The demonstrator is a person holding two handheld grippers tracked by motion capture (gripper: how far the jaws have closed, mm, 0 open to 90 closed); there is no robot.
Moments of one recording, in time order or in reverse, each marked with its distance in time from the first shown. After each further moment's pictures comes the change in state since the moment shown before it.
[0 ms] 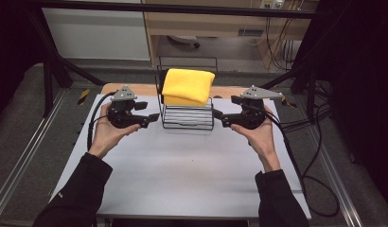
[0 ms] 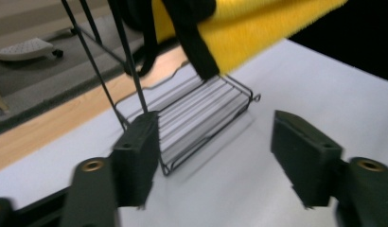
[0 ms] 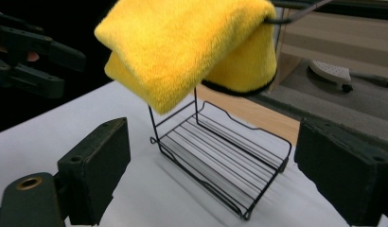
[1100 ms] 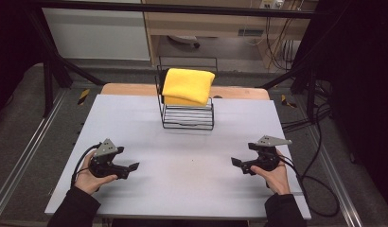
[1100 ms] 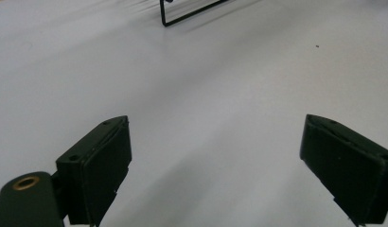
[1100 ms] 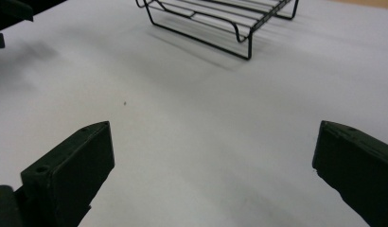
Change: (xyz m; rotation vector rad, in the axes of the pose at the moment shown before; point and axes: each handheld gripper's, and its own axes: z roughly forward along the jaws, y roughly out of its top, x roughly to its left) left arm -0.004 -0.163 -0.015 0.091 0.010 -0.054; right arm -0.028 -0.157 -0.030 0.197 0.058 0.108
